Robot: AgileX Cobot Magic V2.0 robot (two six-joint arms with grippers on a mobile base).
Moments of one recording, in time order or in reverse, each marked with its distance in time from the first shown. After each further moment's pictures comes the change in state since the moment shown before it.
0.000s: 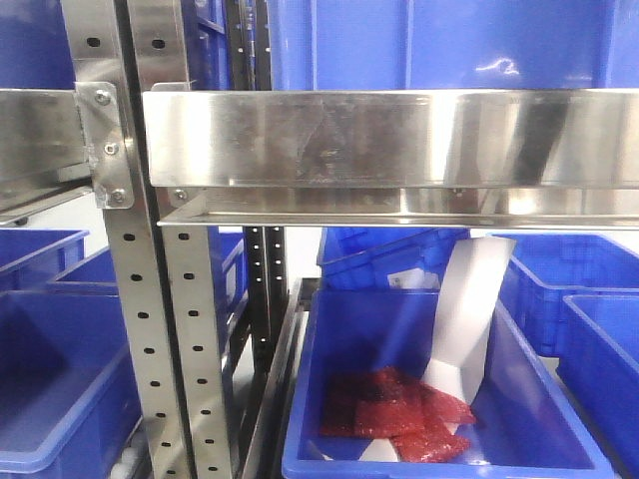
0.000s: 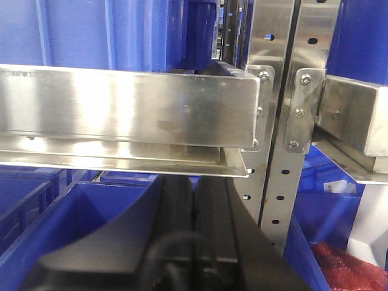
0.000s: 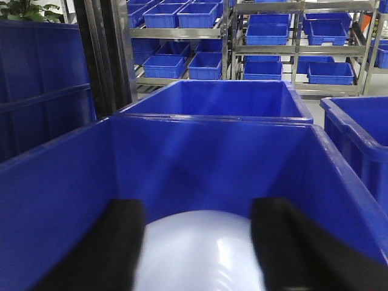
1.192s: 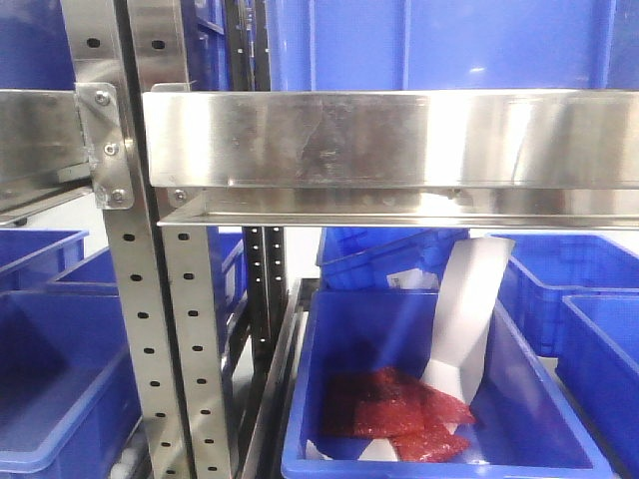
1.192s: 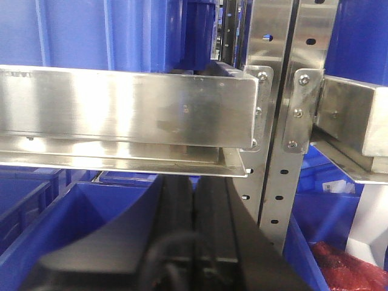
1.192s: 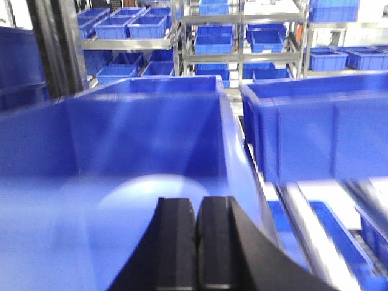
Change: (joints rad) left arm 0.000 0.000 0.000 0.000 0.000 0.000; right arm -0.143 -0.755 0.680 0.000 0.042 0.000
